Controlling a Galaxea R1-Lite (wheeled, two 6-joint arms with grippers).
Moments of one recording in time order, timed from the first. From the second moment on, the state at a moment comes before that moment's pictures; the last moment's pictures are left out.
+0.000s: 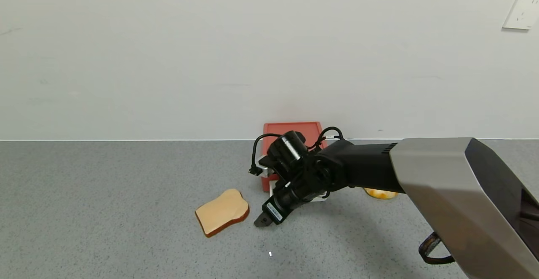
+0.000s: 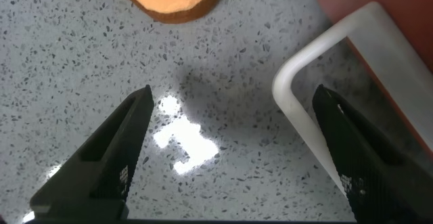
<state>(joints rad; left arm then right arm) 0.00 0.00 0.00 -0.01 -0.05 0.08 0.73 2.46 -1.98 0.49 0.20 -0.12</state>
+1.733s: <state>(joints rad) 0.00 0.00 0.00 0.00 -0.05 0.07 0.88 2.39 -1.93 0.75 0.20 0.06</state>
